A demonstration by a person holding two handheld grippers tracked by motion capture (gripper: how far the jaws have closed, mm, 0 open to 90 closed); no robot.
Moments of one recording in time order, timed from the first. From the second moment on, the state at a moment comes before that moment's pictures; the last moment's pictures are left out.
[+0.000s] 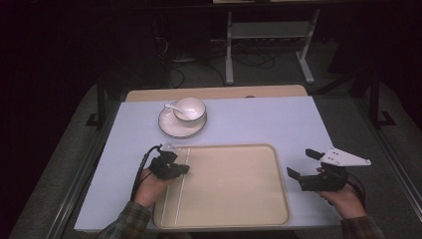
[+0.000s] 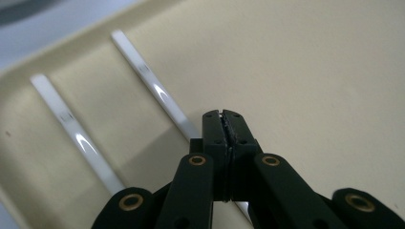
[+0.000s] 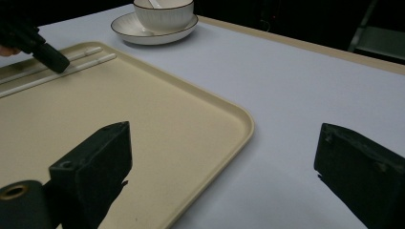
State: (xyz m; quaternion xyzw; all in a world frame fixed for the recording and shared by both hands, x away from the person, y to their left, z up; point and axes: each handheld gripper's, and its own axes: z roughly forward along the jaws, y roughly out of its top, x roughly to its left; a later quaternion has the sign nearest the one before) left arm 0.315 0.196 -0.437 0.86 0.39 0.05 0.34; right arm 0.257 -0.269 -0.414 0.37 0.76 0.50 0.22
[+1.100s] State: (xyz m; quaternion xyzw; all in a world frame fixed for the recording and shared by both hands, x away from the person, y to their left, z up) left arm 0.319 0.216 -0.439 0.85 0.41 0.06 0.32; right arm 0.257 -0.268 -0.415 0.37 0.76 0.49 0.21
